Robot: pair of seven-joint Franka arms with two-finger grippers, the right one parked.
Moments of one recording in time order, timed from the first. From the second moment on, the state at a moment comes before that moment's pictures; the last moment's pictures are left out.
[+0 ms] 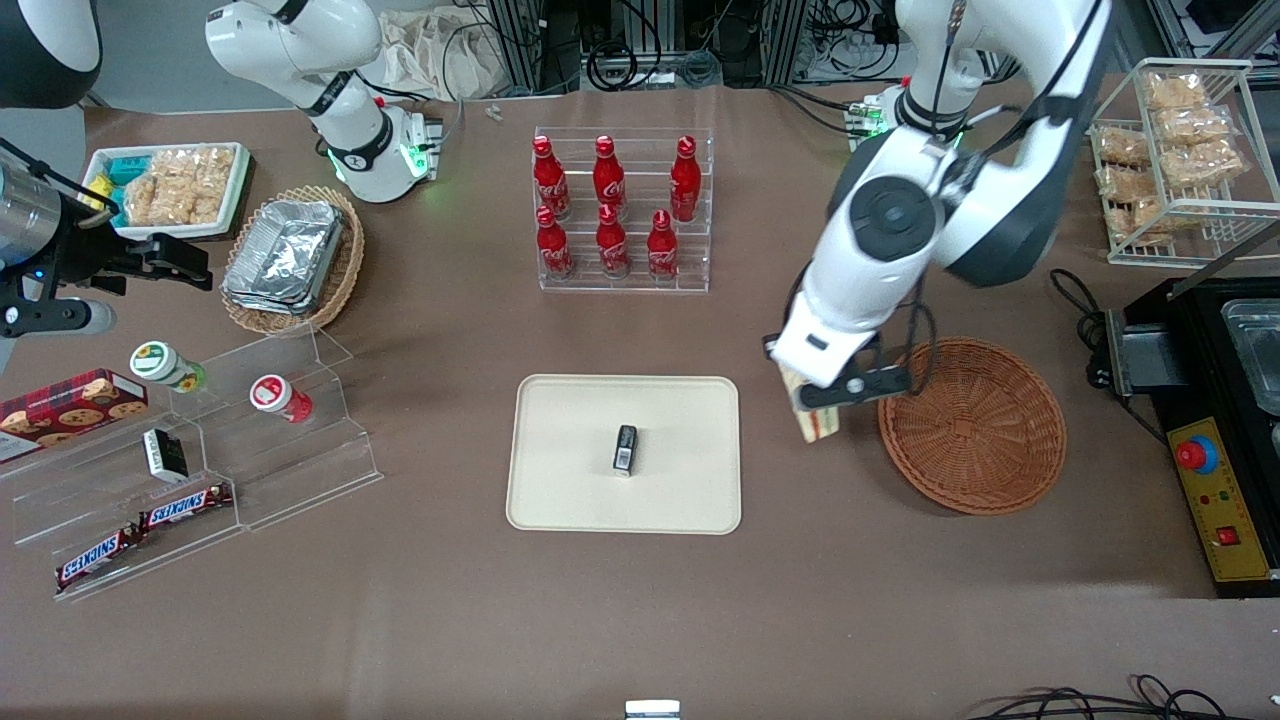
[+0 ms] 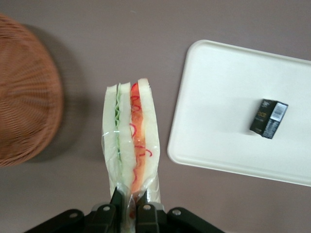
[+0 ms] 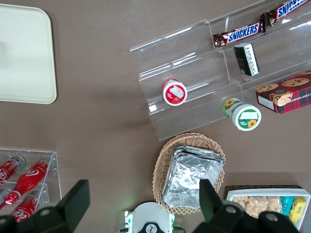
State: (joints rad) arm -0.34 0.34 -0.23 -1.64 0.07 1.96 -0.72
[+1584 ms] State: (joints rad) arm -0.46 0.67 -0.23 -1.55 0.11 2.23 -0.71
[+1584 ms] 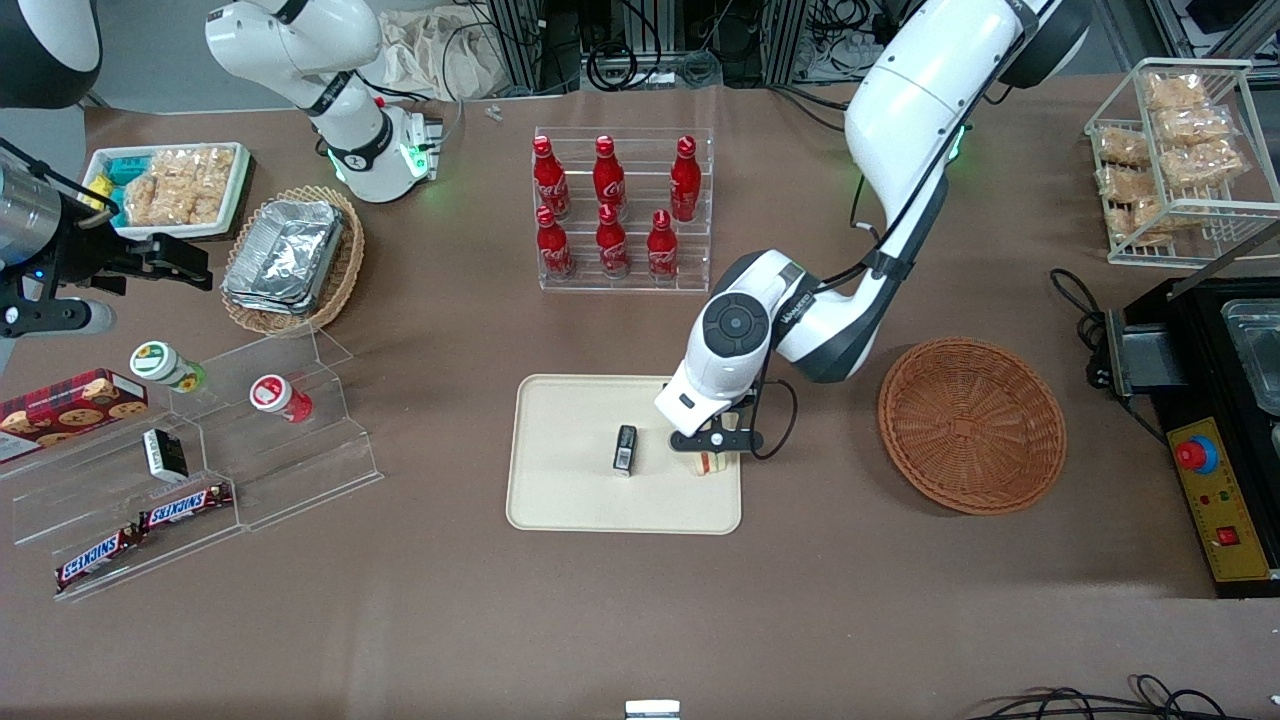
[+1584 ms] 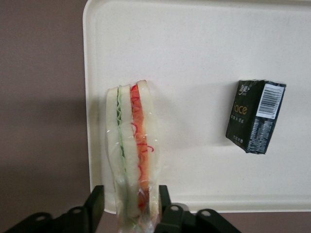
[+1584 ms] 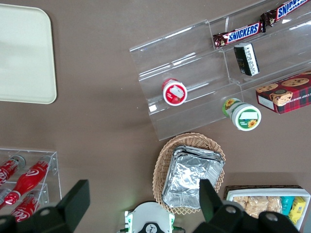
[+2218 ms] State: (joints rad) arm -0.39 0.48 -0.22 -1.50 0.10 1.89 -0.69
